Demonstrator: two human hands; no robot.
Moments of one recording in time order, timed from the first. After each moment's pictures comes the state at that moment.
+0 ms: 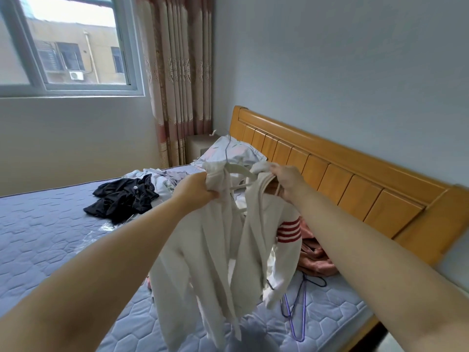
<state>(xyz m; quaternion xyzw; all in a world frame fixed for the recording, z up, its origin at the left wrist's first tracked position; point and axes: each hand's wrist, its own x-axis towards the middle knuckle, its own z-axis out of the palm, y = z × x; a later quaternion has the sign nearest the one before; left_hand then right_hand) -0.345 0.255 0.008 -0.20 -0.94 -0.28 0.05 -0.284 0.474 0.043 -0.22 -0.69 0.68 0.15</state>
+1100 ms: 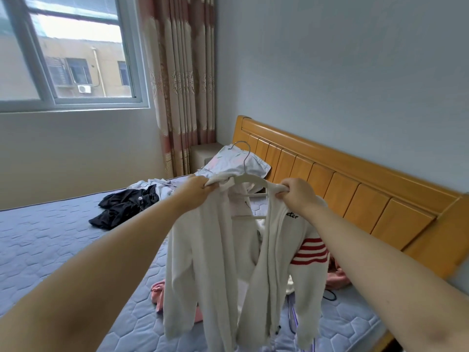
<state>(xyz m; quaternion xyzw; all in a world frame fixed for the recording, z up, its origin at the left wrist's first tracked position) -0.372 0.245 0.028 -0.24 -0.92 -0.30 0.07 -0.281 0.507 0.027 -0.08 -0.95 0.26 0.17</state>
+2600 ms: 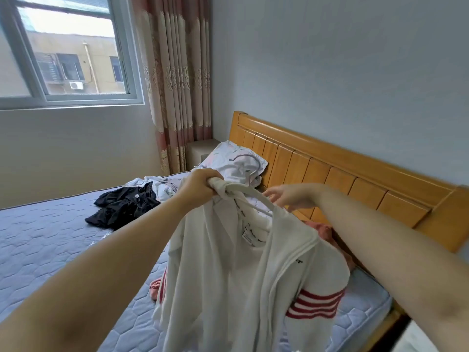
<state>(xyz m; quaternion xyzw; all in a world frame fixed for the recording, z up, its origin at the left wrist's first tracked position) -0.363 0.253 0.027 -0.33 -0.84 -0.42 0.09 -0.284 0.510 0.050 -0.03 -0.91 0.34 -0.25</state>
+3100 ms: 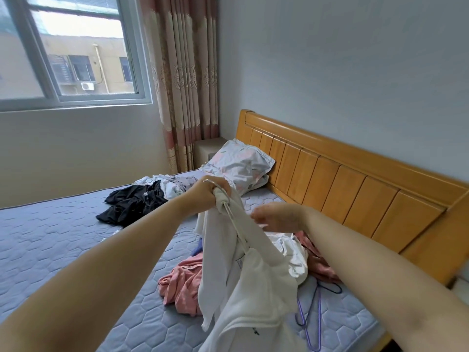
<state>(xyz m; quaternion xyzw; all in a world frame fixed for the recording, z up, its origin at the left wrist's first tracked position) -0.358 0.246 0.019 -0.39 -0.81 -0.44 -0.01 -0.286 0.470 -0.005 0.03 -0.74 0.61 -0.29</state>
